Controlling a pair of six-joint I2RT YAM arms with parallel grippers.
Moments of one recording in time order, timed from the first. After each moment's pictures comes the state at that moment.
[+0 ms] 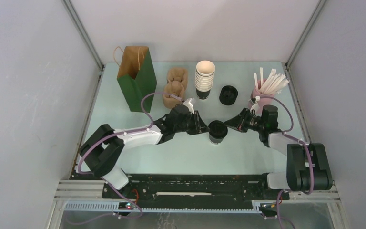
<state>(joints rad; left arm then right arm) -0.83 1.60 0.85 0.22 0.23 -0.89 0.02 1.37 0.45 0.41 -0.91 0.76</state>
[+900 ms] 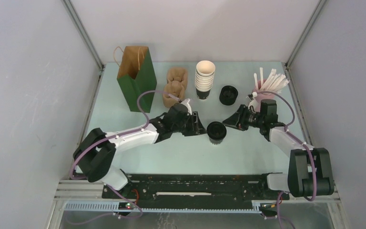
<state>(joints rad) -0.83 1.52 0.89 -0.01 0.17 -0.83 0.05 1.31 0.58 0.07 -0.87 0.62</state>
